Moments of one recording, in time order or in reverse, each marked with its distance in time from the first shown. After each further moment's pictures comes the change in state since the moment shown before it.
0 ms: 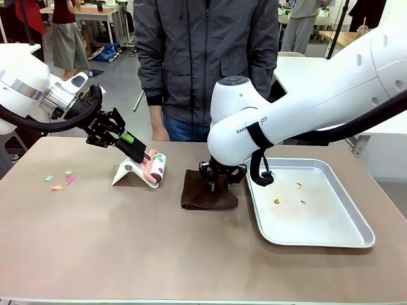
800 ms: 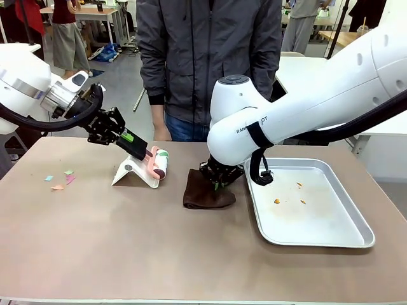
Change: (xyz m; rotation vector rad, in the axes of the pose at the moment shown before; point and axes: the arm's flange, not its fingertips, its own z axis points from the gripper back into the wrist) left arm 0.001 -0.004 0.003 0.002 -0.033 -0.008; right arm 0.002 0.001 0.004 0.030 -0.020 -0.005
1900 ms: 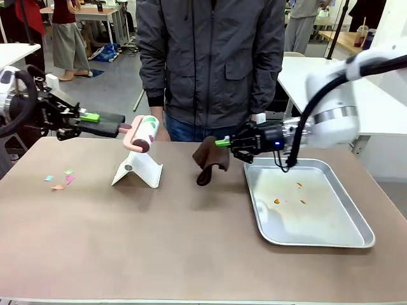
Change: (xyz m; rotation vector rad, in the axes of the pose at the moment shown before) left arm -0.070 0.047 0.089 -0.609 0.057 -0.089; right arm 0.029 -0.159 0.024 1.364 0.336 -0.114
